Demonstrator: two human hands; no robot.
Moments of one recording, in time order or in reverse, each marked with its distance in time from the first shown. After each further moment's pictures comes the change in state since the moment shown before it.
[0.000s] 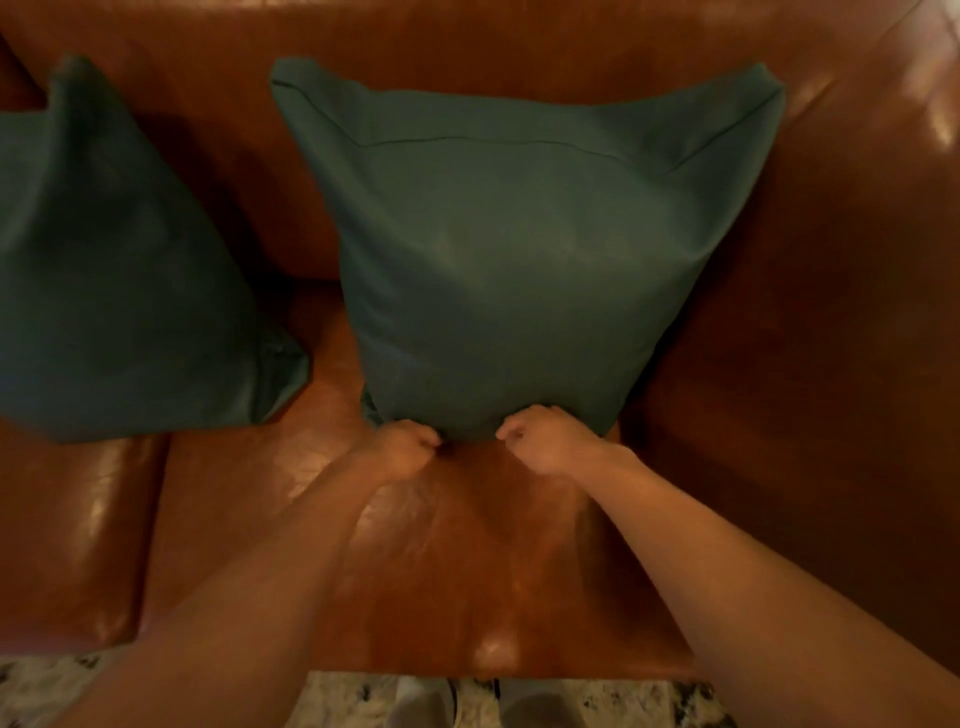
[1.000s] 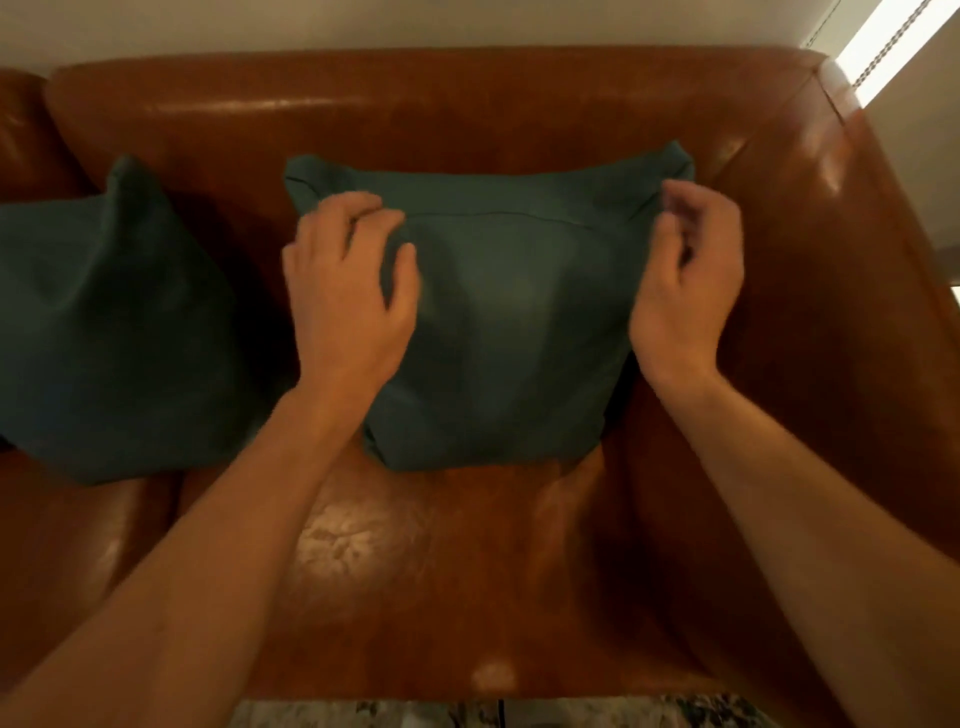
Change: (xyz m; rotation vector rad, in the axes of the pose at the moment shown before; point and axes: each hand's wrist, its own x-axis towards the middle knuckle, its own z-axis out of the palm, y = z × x) left_hand -0.098 0.114 -0.120 0.060 1.280 0.770; right_hand -0.096 -0.010 -0.145 0.583 1.530 -0.398
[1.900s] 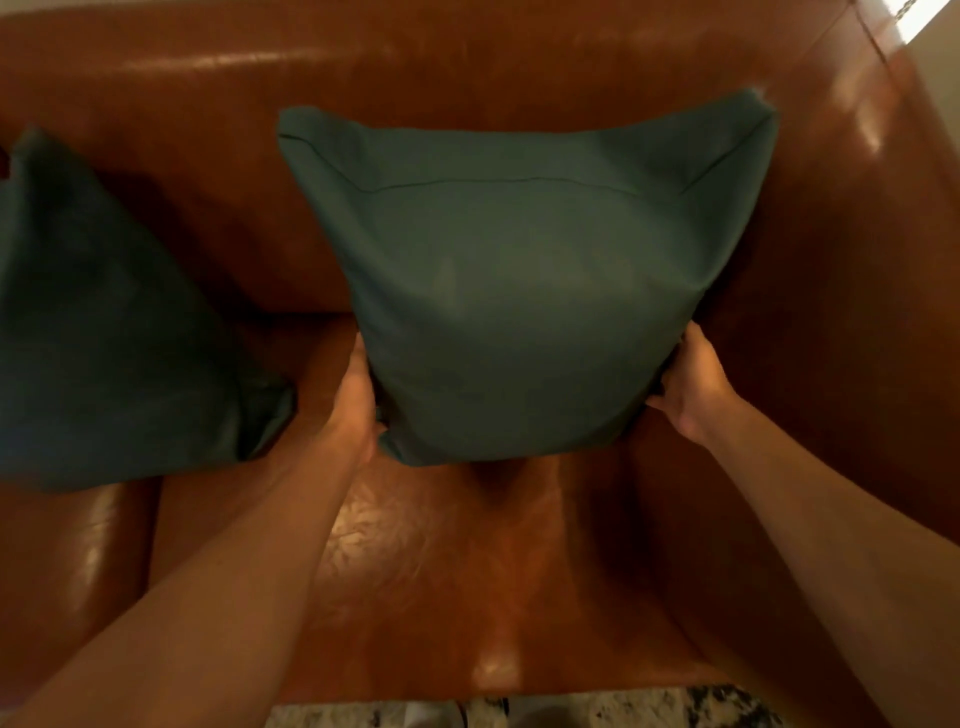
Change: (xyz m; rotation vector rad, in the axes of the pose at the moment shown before) left_hand -0.087 -0.036 0.106 -0.937 -0.400 -1.573; right_hand -0.036 0.125 -0.016 0.352 -0.385 1.201
